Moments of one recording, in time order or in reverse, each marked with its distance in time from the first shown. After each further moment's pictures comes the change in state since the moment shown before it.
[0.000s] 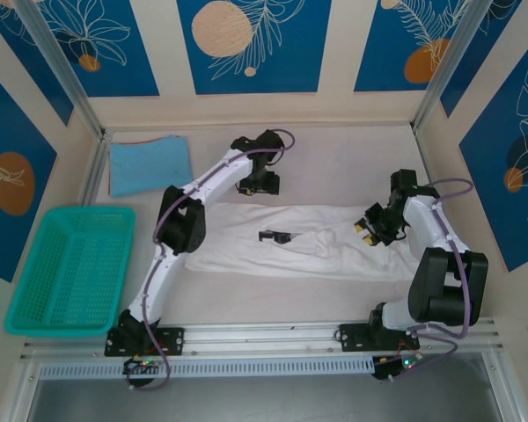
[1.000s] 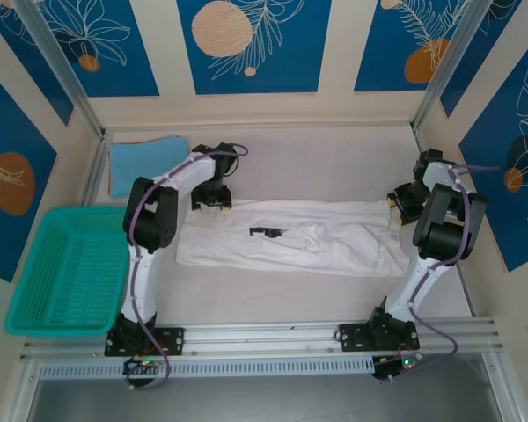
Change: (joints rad) left arm 0.219 -0.167 -0.440 0.007 -0.108 -0.043; right arm -0.184 0.510 0.434 0.058 0.201 0.100
